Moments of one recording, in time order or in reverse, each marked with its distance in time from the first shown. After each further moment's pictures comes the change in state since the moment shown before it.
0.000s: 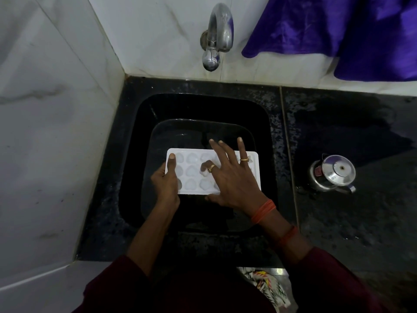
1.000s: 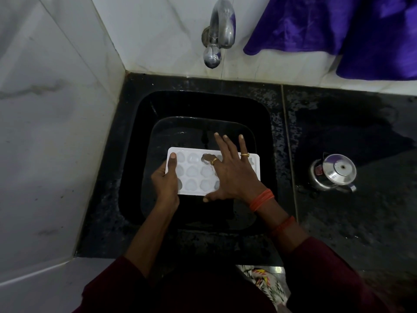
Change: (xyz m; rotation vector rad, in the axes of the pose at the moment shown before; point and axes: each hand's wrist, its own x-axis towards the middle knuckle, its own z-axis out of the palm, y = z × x) left_hand -0.004 -0.002 -0.004 0.020 -0.006 0.008; right_hand 0.012 0.008 -0.001 0.049 -0.142 0.039
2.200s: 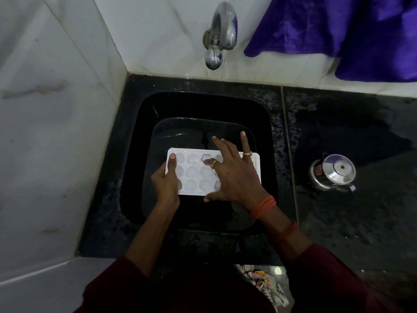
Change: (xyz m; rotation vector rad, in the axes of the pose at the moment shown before) left_hand -0.001 0.002 -0.003 -0.024 -0.005 -0.019; right_hand -0.011 -0.010 -0.010 -0.047 0.129 -0.013
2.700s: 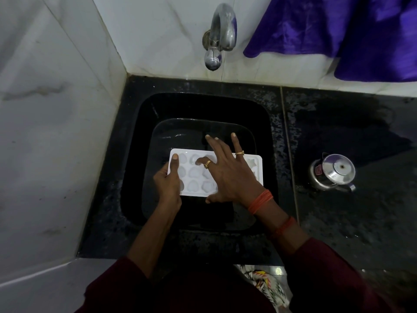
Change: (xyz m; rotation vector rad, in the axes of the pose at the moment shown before) left_hand -0.006 0.003 0.003 0.010 -0.010 0.013; right_hand 0.008 -0.004 0.001 -0.025 -0.058 -0.067
